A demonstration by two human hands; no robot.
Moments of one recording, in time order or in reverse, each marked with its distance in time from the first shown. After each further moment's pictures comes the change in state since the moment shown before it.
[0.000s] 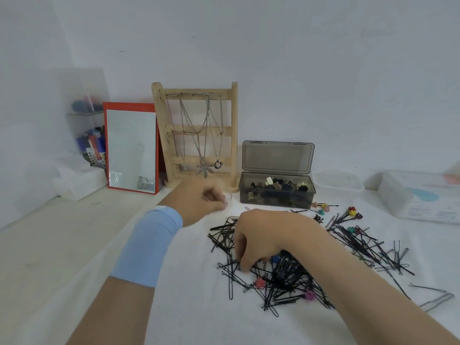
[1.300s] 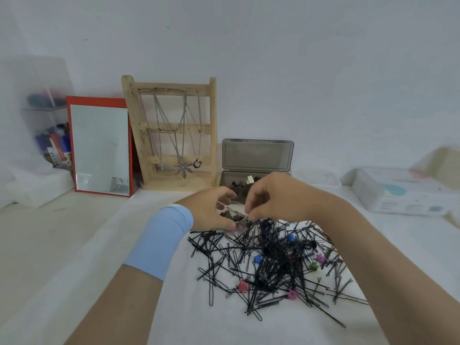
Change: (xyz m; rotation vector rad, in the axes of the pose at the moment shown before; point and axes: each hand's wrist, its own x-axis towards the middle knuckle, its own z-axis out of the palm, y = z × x) left_hand 0.041 0.009 0.045 0.096 -0.338 0.053; right_hand -0.030 0.058 -0.038 0.242 0.414 -0.015
